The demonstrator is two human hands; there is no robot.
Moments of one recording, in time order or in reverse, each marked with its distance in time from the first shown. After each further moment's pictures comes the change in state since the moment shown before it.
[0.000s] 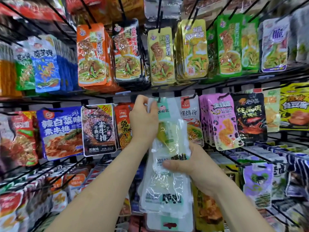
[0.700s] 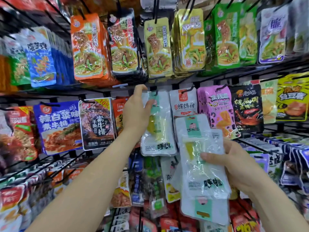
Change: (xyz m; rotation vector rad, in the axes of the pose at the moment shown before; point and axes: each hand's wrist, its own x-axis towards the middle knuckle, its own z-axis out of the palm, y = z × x) left_hand 0.015 -0.022 -0.010 0.355 -0.133 0.150; right_hand -0.036 0.001 -0.054 0.029 0.232 0.072
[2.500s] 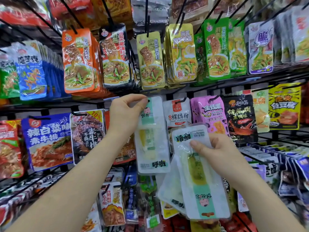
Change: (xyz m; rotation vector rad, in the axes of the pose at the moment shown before) left_hand 0.011 0.030 -0.029 -0.466 -0.024 -0.152; right_hand 0.016 -0.029 0.014 -0.360 0.142 -0.223
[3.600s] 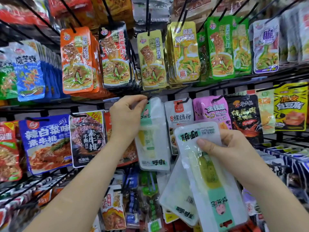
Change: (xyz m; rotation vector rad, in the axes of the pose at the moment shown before) left_hand 0.008 -0.024 0.009 0.106 0.113 0.209; right_hand 0.000 -0.010 -0.012 0.180 -0.056 -0.028
